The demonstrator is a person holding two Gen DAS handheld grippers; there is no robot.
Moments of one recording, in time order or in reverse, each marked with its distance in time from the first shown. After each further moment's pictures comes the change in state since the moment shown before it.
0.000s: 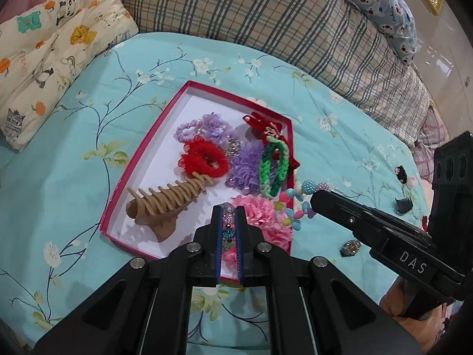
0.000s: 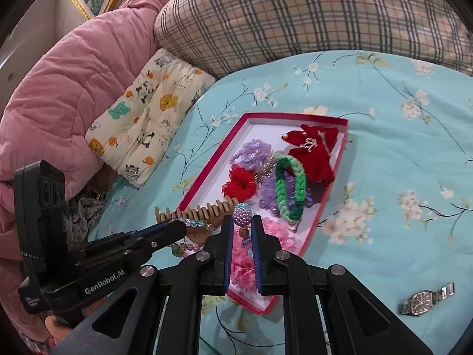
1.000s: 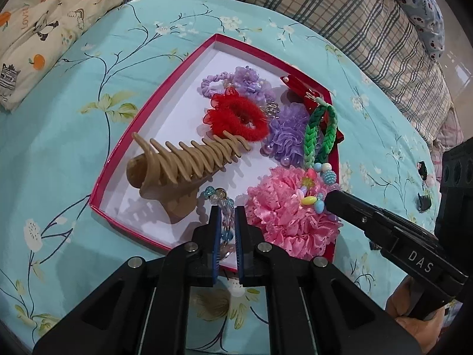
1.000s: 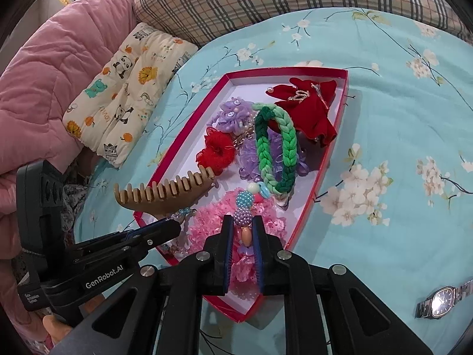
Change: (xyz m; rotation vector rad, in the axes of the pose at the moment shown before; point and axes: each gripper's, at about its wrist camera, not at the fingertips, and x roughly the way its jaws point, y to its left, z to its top) left arm 0.047 0.030 -0.021 -0.064 0.114 0.038; right arm 0.047 -0.023 -0.020 0.046 0.112 -0.023
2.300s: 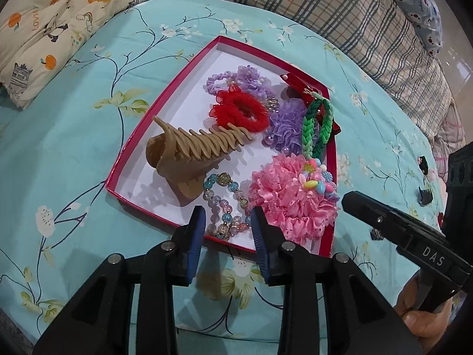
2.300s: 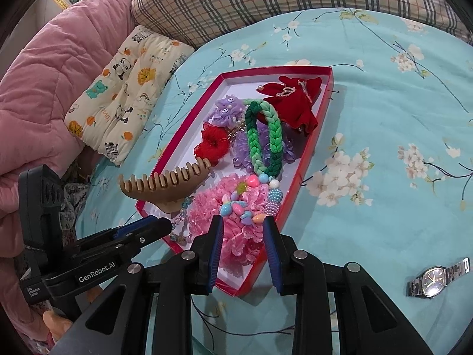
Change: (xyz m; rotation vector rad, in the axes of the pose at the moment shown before) left arm -0.015 -0.002 -0.013 0.015 -0.004 0.027; right arm -0.022 -0.001 -0.013 0.018 -0.005 -0.015
